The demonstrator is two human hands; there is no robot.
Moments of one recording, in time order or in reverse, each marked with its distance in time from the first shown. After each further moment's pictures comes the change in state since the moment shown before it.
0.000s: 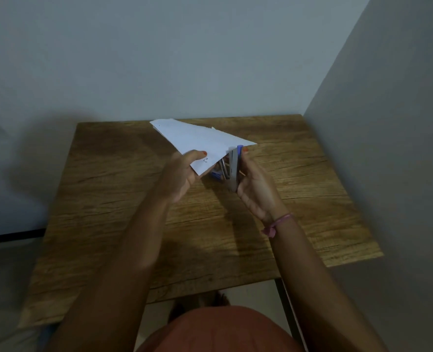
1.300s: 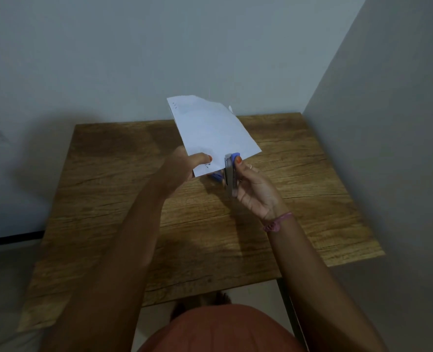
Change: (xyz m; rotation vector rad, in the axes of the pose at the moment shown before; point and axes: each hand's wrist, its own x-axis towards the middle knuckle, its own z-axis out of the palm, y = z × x) left_hand 0.009 0.009 -0.008 0.505 -0.069 0.054; right_hand 0.007 0.002 -0.016 0.176 -0.126 0.136
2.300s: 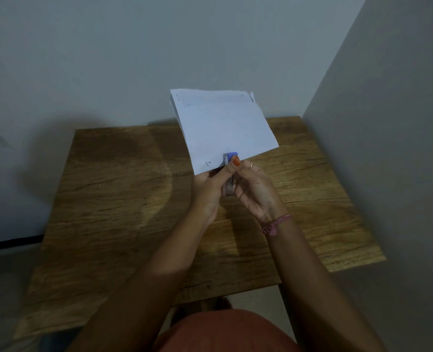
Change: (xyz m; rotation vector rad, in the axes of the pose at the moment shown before) left_hand -0.010 -0.028 0.076 -0.617 0.149 0.220; right_hand -0.001 -0.006 0.014 -0.111 0.048 -0.125
